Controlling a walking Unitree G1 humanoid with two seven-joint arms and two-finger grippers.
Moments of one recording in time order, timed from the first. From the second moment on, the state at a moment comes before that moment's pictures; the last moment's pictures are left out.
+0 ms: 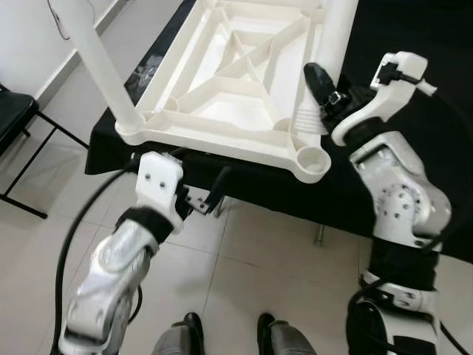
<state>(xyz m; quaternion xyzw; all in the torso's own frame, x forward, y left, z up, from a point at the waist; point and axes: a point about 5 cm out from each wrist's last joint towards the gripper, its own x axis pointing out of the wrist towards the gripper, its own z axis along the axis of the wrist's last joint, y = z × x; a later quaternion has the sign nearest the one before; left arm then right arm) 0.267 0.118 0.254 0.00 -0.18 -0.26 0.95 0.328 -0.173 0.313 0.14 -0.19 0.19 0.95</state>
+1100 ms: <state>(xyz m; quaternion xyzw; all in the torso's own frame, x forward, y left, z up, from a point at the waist) 0.318 0.090 0.420 -0.18 -0.29 -0.47 0.82 0.279 -0.134 0.296 -0.01 -0.20 0.41 0.89</state>
